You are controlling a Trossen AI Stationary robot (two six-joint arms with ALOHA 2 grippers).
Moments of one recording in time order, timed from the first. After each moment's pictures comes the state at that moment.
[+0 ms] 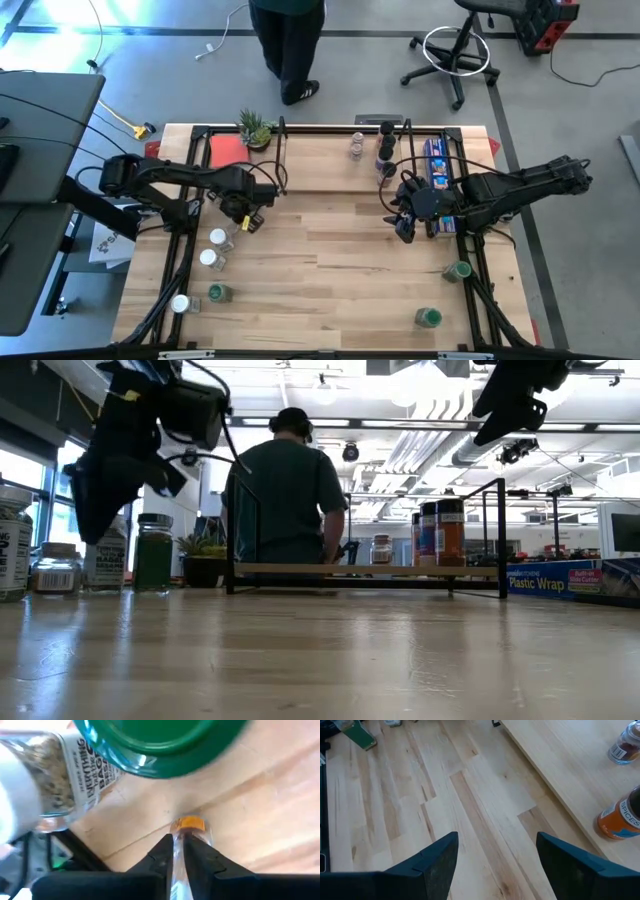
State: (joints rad) left arm 0.09 1.45 0.92 -1.24 -0.02 -0.82; right arm 0.22 1.05 0.94 -0.76 0.29 0.60
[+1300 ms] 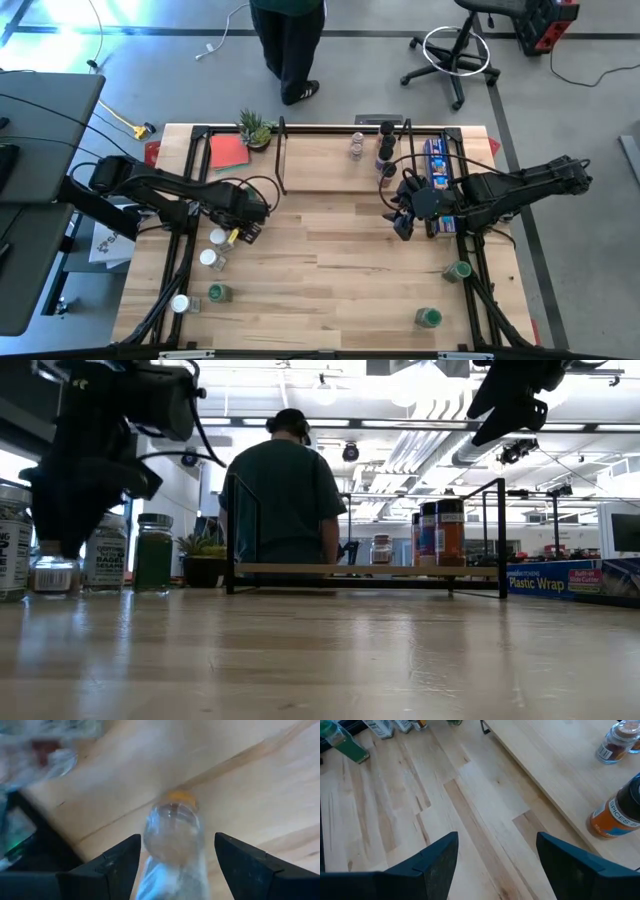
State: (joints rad) left arm -0.07 1.37 0.79 -1.10 0.01 -1.10; right arm 0.22 1.05 0.94 -0.75 0.34 0.65
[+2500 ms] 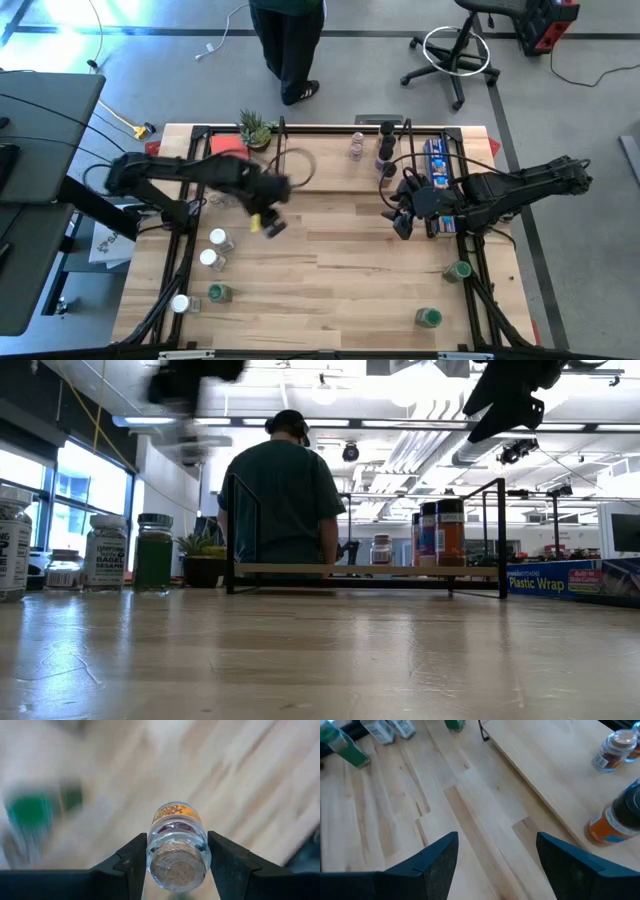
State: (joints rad) left arm -0.05 1.53 1.49 -1.29 -0.01 -0.71; right arm 0.22 1.04 0.94 -0.74 0.36 0.64
